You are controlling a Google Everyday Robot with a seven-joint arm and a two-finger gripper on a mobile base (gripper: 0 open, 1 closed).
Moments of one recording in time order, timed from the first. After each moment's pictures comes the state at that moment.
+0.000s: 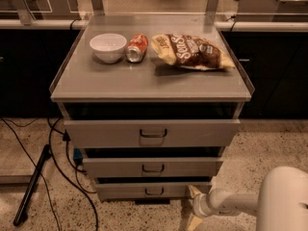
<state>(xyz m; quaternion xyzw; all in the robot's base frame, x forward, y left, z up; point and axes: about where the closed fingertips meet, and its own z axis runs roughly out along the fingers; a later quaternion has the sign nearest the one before) 0.492 -0.182 0.182 -0.64 0.73 0.08 0.25</state>
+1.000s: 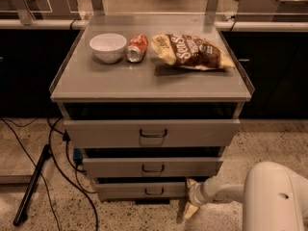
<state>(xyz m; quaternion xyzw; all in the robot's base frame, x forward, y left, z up) 0.549 -0.174 0.172 -0.65 0.72 0.06 0.25</state>
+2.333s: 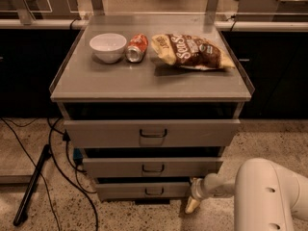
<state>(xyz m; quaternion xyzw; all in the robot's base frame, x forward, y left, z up) 0.576 -0.198 0.165 -0.64 0.73 0.03 0.24</state>
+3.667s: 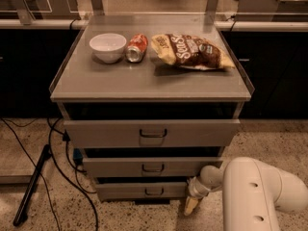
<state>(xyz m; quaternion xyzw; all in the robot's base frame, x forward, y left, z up) 0.570 -0.185 0.148 -0.64 0.74 0.11 0.18</state>
